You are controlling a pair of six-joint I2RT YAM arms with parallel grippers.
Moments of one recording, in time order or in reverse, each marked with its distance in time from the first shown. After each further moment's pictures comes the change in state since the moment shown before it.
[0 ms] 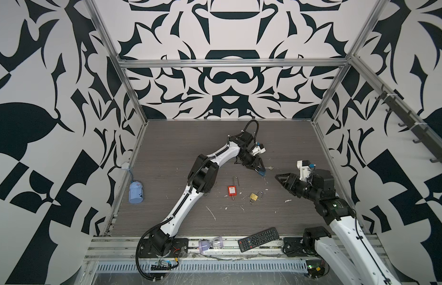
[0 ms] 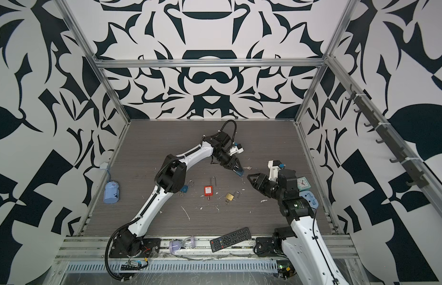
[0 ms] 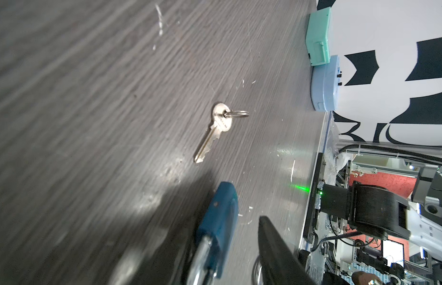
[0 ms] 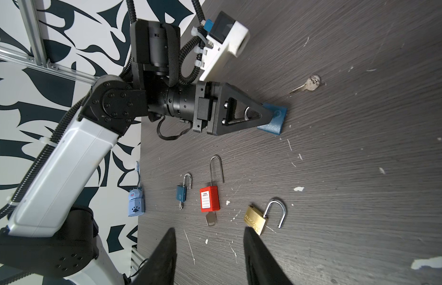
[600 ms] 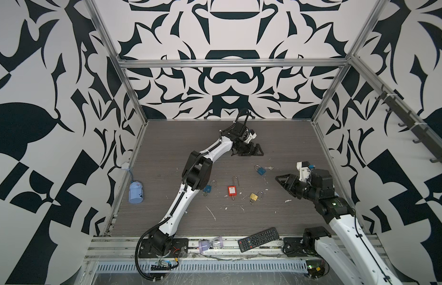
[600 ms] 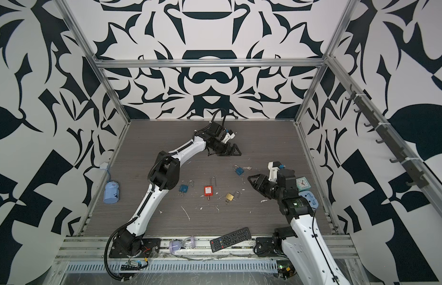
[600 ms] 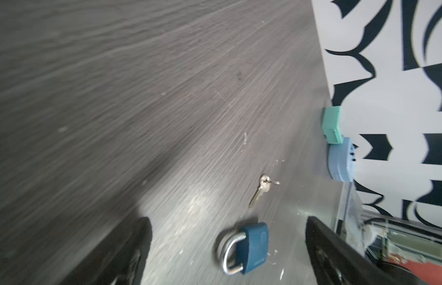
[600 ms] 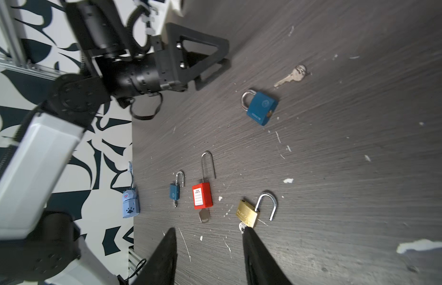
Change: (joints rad) left arm 0.069 -0.124 -0.110 0.248 -0.240 -0.208; right arm 0.000 0.036 0.023 -0.071 0.033 -0.006
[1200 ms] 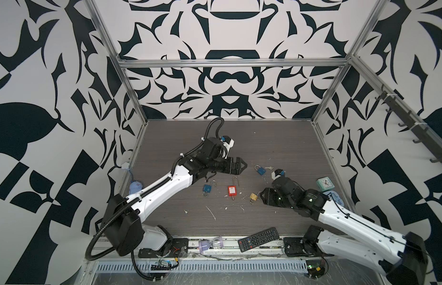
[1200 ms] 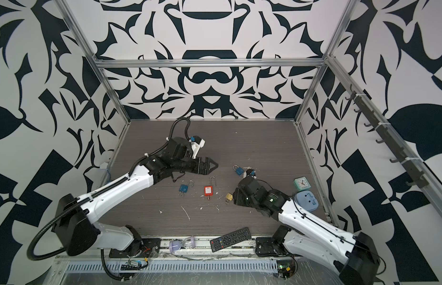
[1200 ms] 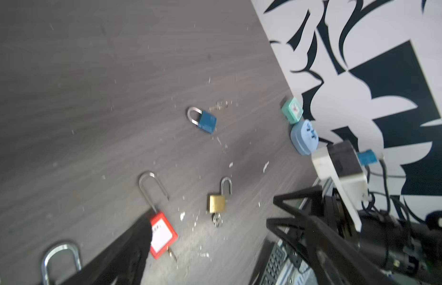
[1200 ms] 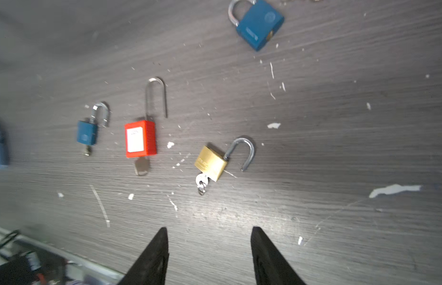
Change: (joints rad) left arm -0.125 -1.213 -1.186 0.230 -0.332 -0.195; right arm 0.734 0.264 0.100 -0.179 0.629 0.112
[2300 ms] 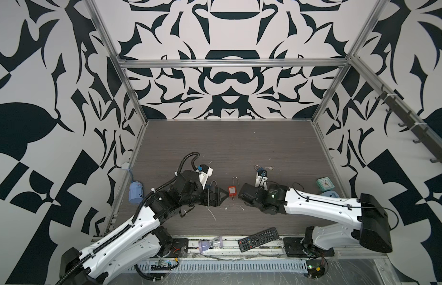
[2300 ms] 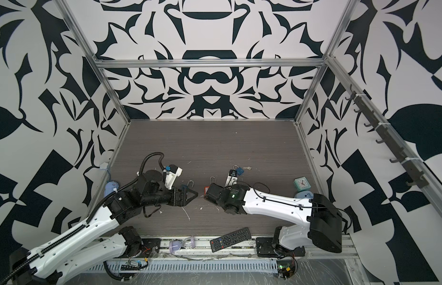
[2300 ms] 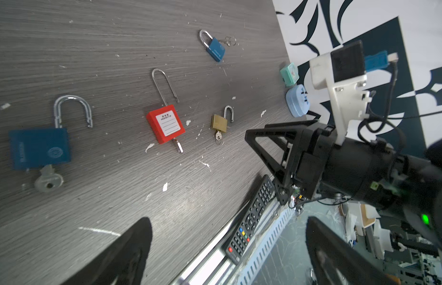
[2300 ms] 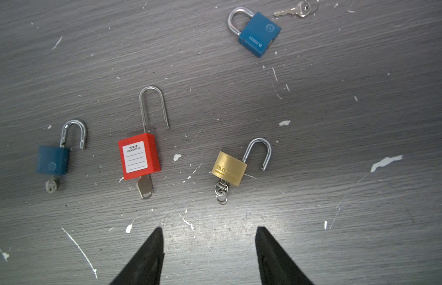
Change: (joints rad) left arm -0.032 -0.530 -0.426 -0.040 0.005 -0.185; right arm 0.294 0.422 0.321 -0.167 0.321 0.356
